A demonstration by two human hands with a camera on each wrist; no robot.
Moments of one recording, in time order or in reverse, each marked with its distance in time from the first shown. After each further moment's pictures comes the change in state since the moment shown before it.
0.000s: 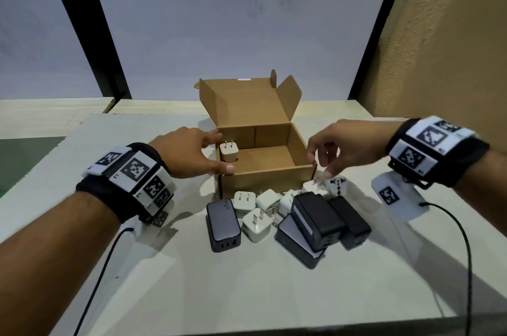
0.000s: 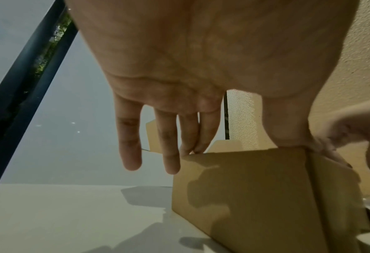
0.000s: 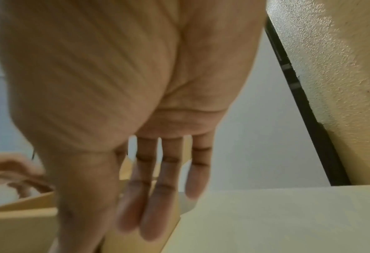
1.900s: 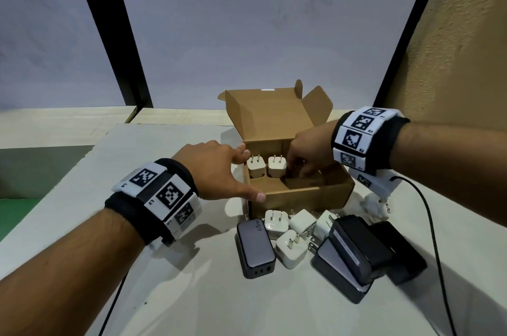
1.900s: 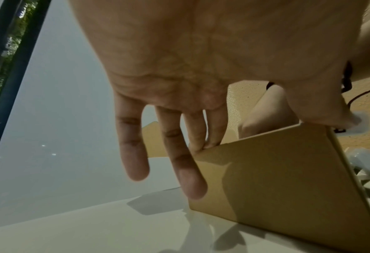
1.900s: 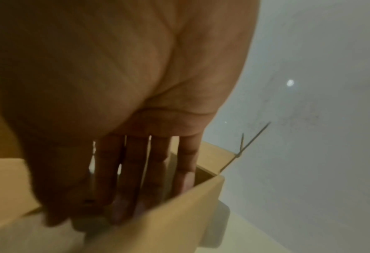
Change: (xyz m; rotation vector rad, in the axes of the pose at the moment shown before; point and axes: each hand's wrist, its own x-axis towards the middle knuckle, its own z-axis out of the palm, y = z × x) left_hand -0.001 -0.006 -0.003 0.217 -0.010 0.032; right_hand 0.111 -0.054 -0.009 -0.551 -0.175 -0.078
